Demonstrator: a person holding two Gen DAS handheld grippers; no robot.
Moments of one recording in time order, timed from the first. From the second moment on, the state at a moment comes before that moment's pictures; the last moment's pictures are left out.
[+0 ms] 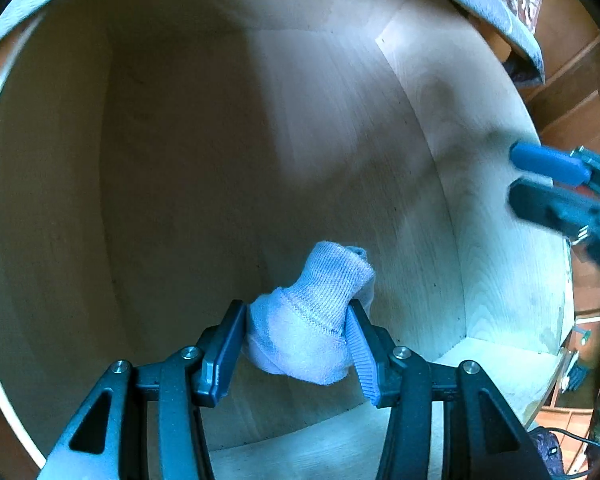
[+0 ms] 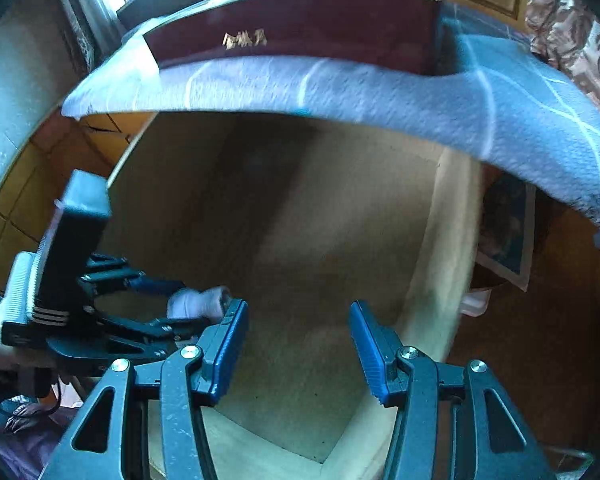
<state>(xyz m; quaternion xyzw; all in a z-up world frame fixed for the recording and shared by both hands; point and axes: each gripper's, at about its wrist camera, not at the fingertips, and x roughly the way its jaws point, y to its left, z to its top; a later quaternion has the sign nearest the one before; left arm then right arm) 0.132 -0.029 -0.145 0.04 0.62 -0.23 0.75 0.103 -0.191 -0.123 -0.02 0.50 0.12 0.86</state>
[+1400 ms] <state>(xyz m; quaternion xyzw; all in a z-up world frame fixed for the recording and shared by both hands) 0.058 0.012 0.029 0.01 0.35 -0.15 0.92 0.115 -0.150 -0.179 -0.02 0.54 0.11 0.84</state>
